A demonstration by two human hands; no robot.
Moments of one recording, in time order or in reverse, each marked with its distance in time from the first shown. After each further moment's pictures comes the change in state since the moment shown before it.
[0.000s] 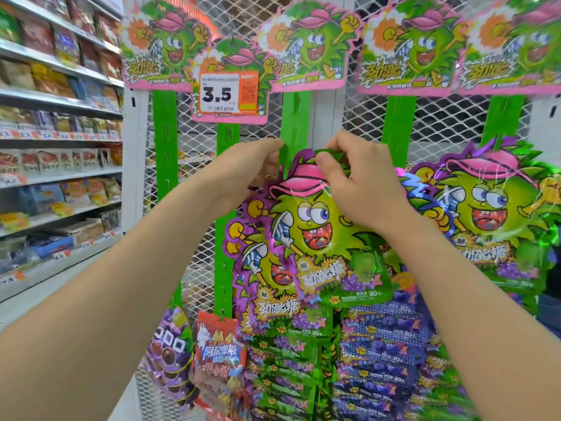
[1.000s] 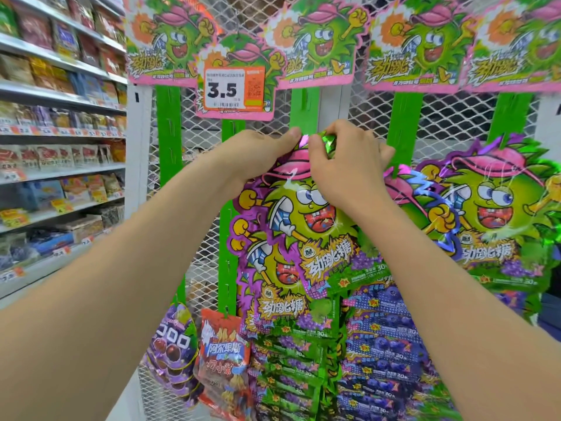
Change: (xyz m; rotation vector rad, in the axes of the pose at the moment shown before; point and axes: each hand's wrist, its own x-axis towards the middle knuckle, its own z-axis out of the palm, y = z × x) left_hand -0.004 0.018 -0.002 0.252 0.079 0.006; right_hand 0.018 -0.032 0.020 -0.187 0.084 0.314
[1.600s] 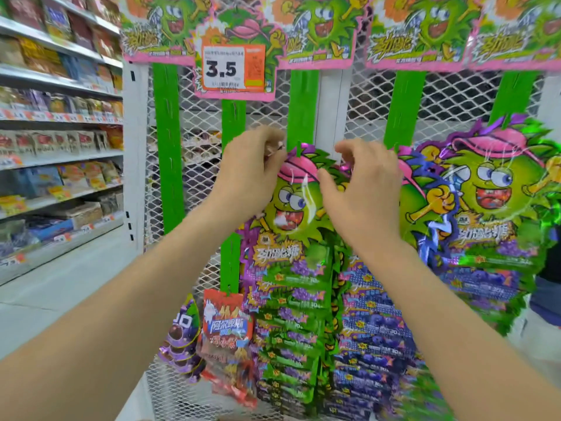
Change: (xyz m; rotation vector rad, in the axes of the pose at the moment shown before) left_hand -0.019 -0.057 0.024 0.354 0.318 0.559; right_hand -0.061 0.035 0.004 0.033 0.104 -0.087
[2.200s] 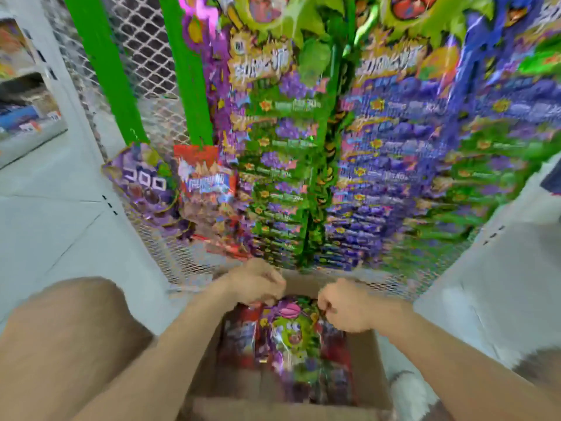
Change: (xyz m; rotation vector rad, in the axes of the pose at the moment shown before) left_hand -0.365 -0.092 0.151 -0.364 -1.217 -0.969; right_hand -0.361 0.115 0.001 -0.134 -1.779 0.104
